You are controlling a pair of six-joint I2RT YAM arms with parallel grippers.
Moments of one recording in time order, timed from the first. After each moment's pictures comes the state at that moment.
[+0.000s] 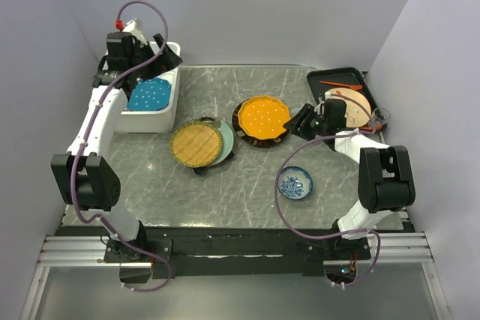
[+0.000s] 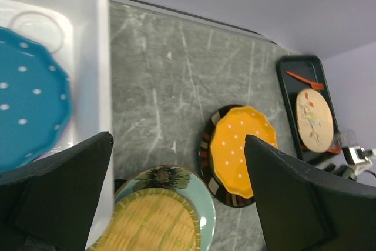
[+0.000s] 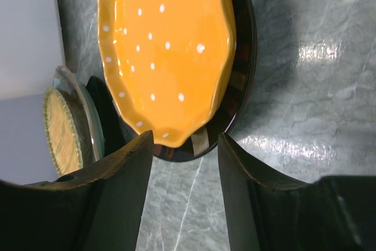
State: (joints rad) left arm -0.04 1.66 1.66 -0.39 0.28 -0.49; right arm 0.05 1.62 0.85 0.11 -0.48 0.66
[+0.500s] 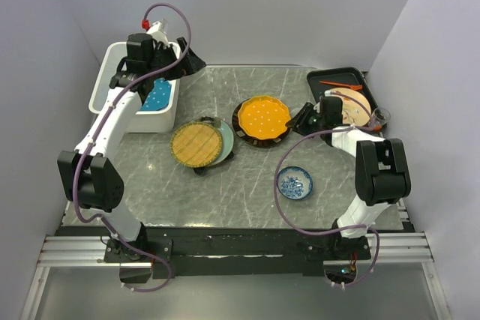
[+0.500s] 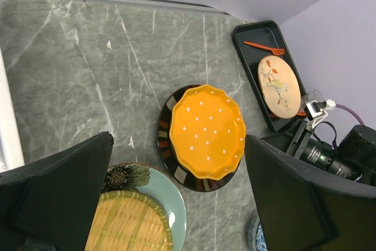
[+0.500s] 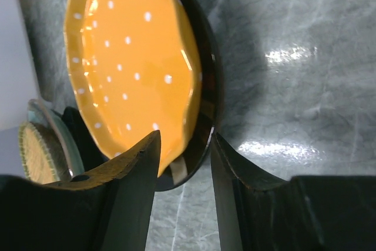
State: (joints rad) left arm -0.17 1.67 1.63 -0.31 0.37 -0.49; right arm 0.06 1.69 0.92 0.09 -0.36 0.67
